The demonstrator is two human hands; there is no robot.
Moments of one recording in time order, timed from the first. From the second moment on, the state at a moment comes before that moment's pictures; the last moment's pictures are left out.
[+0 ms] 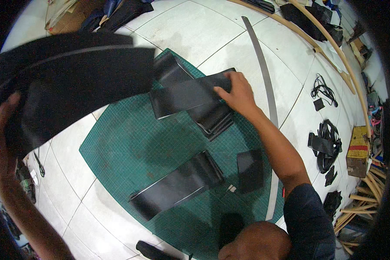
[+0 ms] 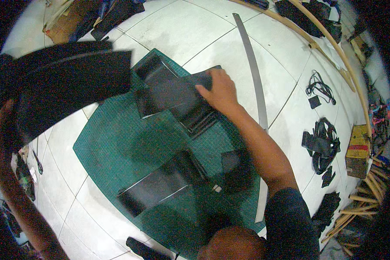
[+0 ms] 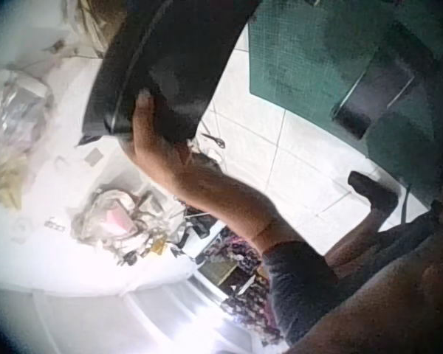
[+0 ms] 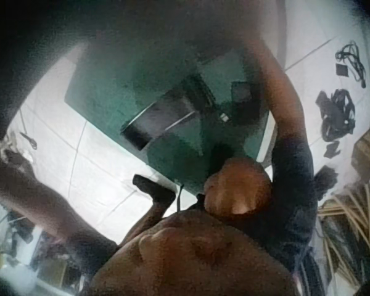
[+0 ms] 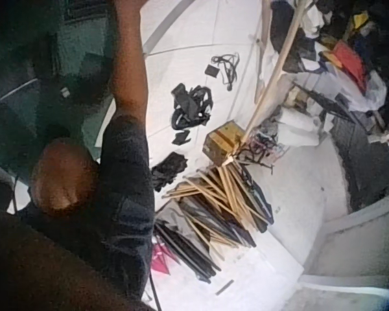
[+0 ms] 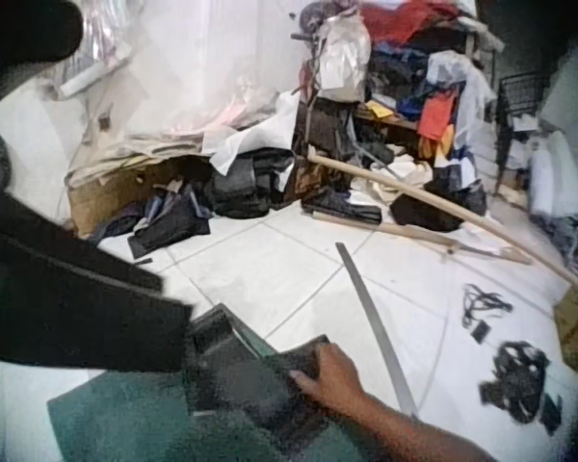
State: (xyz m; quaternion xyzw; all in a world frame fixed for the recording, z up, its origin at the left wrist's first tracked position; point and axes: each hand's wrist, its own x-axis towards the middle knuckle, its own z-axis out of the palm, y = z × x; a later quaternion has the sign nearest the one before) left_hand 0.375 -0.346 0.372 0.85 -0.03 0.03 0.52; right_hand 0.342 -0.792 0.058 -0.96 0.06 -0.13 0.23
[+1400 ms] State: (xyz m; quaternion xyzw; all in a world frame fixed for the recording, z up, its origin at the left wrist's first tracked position) left_hand 0.147 -0.096 0.369 0.91 0.31 0.09 0.25; right_hand 0.498 -0.817 0.048 -0.92 0.13 0.21 0.30
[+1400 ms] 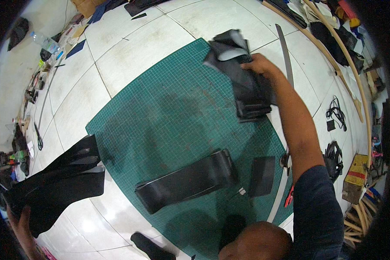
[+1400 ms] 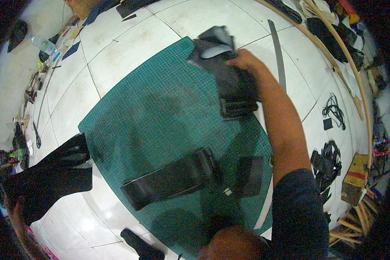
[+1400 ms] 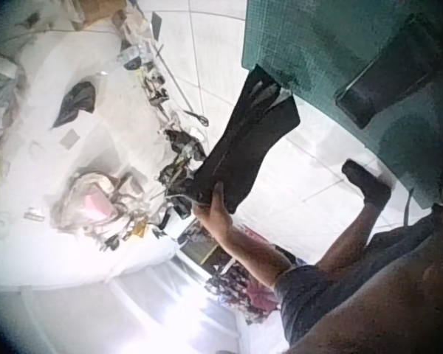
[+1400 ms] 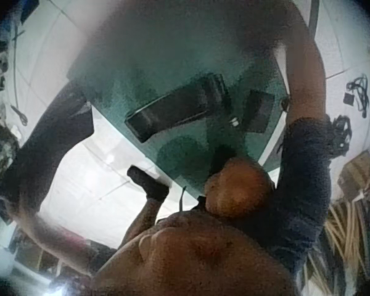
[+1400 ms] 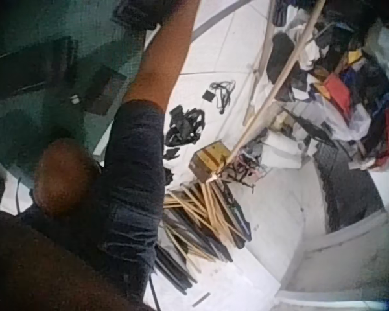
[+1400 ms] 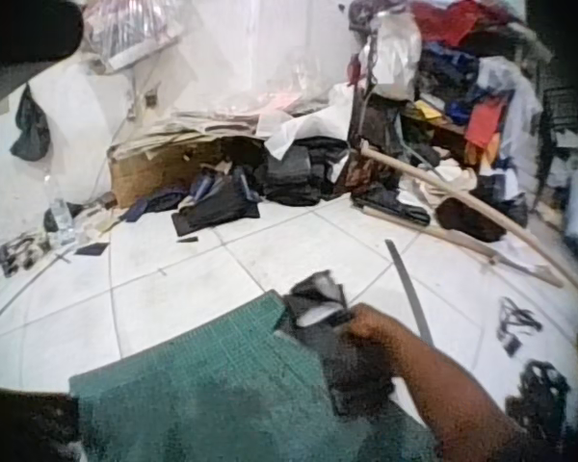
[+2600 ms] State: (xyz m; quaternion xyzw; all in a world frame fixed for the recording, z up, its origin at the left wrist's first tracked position) left_hand 0.246 -0.377 0.408 0.93 -0.14 0.02 0.34; right_hand 0.286 -0.607 0.195 -0.77 -0.27 0.05 0.57
